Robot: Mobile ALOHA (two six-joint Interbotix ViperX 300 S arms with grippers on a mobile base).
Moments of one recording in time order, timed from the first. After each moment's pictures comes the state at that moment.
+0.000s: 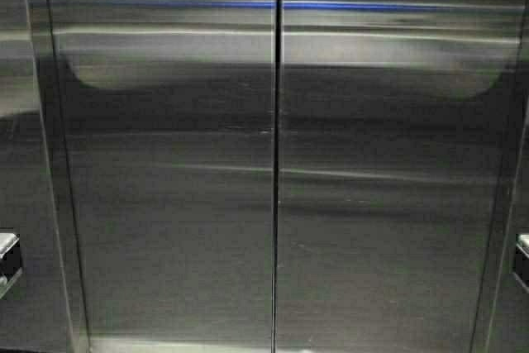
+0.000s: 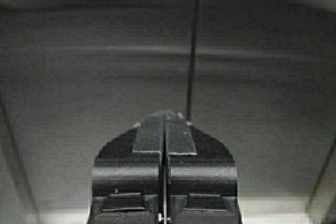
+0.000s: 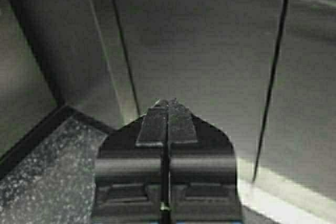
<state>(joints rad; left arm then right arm) -0.17 -0.81 1.22 0.07 -0.35 -0.09 0.47 -0.40 0.85 -0.09 -0.22 0.18</state>
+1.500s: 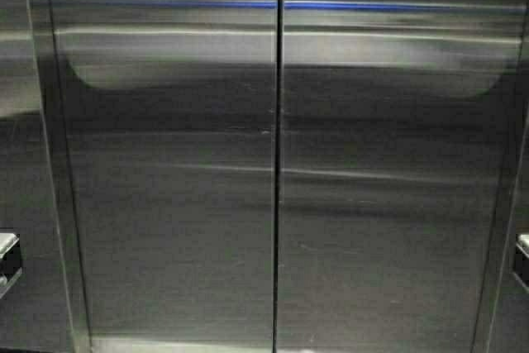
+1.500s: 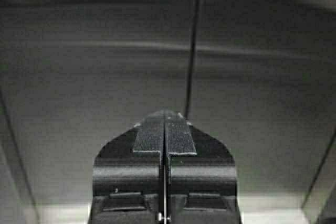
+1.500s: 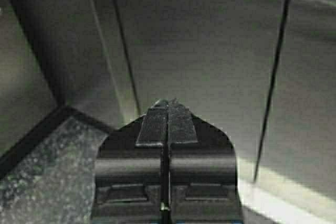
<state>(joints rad) -0.17 -0.81 1.22 0.07 -0.34 -0.11 0.47 -0.40 0.85 -0.09 -0.22 0.18</state>
